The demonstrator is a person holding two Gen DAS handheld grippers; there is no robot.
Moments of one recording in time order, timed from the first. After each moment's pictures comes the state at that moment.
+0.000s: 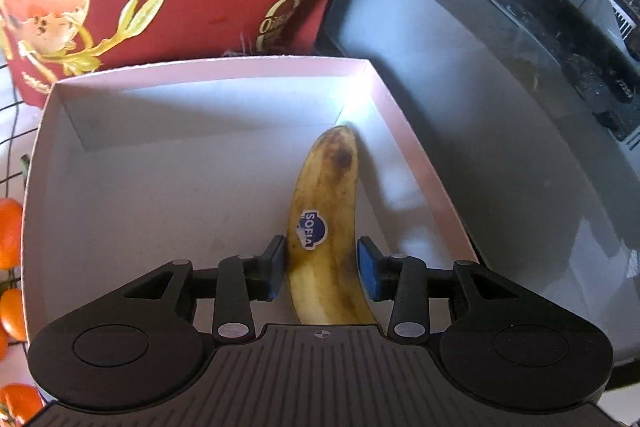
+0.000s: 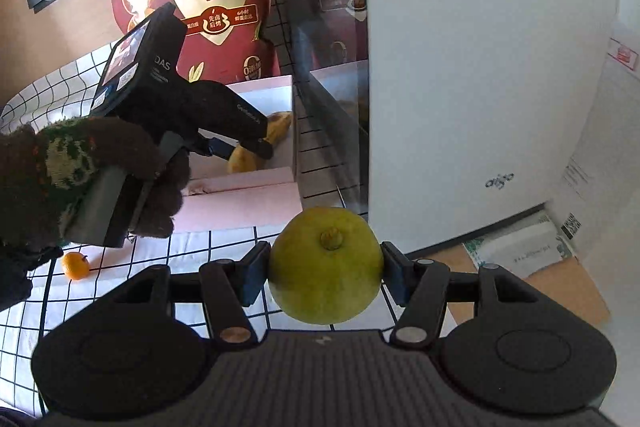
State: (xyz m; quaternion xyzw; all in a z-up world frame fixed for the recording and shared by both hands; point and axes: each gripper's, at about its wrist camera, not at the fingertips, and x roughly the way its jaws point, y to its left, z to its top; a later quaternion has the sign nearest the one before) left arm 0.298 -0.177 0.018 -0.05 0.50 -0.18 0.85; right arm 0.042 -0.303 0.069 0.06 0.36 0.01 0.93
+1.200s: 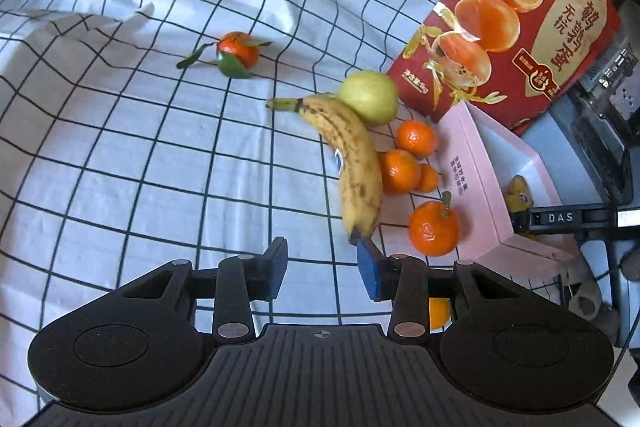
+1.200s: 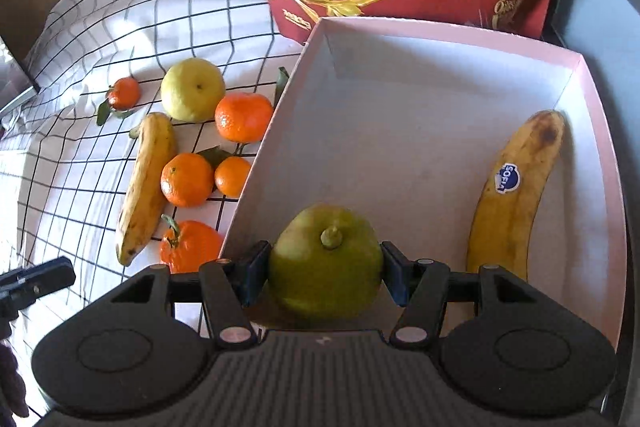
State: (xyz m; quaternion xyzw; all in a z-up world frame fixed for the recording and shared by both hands) left arm 0.092 0.122 0.040 -0.21 0.41 -0.02 0.89; right arm 0.230 -0.162 0.033 0.01 0.52 0.20 0.83
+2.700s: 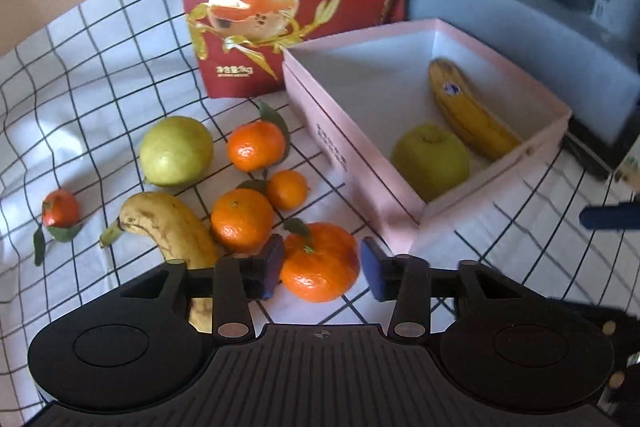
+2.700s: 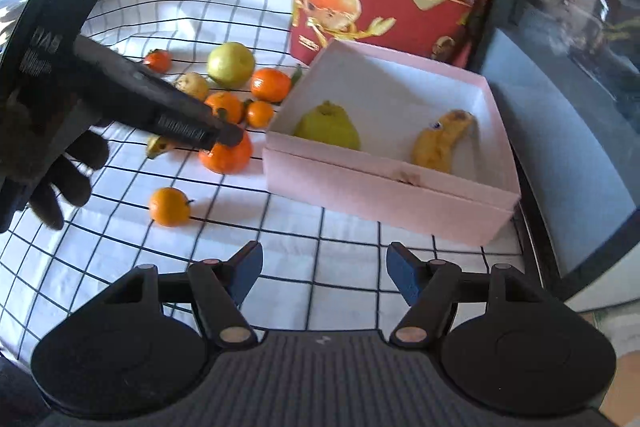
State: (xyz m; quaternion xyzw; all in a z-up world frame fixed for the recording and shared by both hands) left arm 0.168 -0.025 0.034 0.13 0.41 -0.15 0.89; right arm 0.068 -0.169 0.047 -0.07 0.41 0.12 0.90
